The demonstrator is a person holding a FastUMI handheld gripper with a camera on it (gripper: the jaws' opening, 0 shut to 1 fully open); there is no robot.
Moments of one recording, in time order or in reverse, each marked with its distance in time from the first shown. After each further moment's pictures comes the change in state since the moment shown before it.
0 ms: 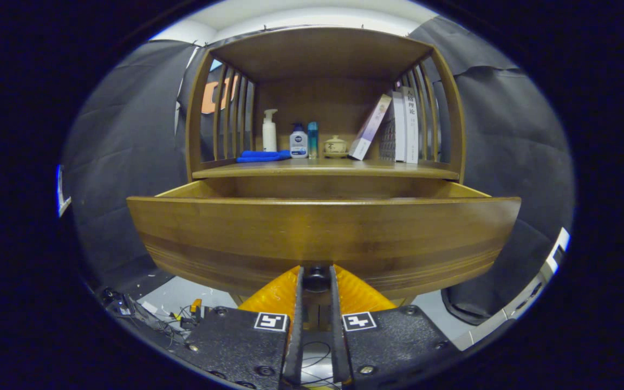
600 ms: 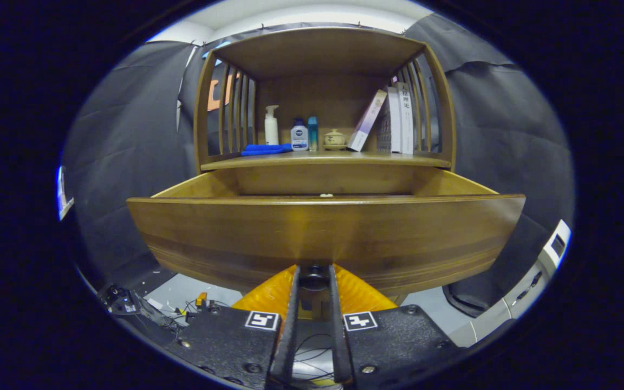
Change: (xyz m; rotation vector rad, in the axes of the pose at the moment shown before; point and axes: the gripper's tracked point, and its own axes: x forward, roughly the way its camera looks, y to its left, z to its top) arm -0.026 0.000 -0.014 0.012 0.024 -0.016
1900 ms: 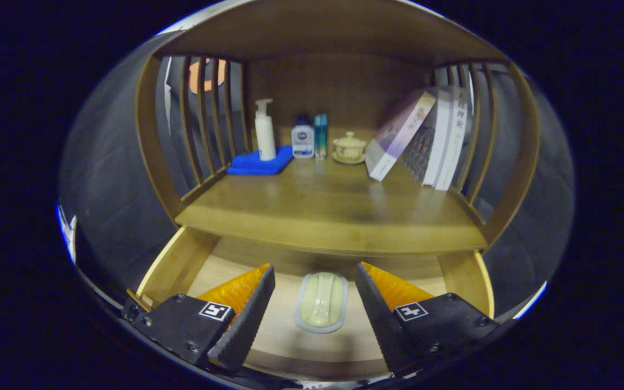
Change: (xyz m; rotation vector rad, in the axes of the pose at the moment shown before) arm 0.112 0.005 0.150 -0.034 0.350 0.063
